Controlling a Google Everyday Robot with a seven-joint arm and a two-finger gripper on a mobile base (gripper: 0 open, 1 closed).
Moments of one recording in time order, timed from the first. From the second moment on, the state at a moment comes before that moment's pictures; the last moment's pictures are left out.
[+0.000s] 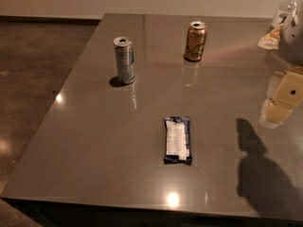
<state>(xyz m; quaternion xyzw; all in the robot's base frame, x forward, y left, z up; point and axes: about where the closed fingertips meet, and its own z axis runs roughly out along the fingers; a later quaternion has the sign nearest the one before) 0.438 -0.216 0.980 -0.60 0.78 -0.04 0.17</state>
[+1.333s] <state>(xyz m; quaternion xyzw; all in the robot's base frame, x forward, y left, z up) 0.471 -0.153 0.982 -0.59 0.77 0.04 0.22</state>
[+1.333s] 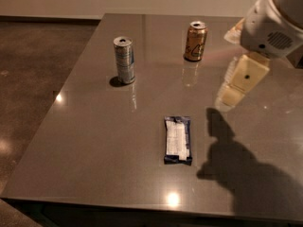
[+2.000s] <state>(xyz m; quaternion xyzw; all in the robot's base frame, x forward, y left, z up) 0.514 -0.072 0.973 -0.54 0.79 0.05 0.28</state>
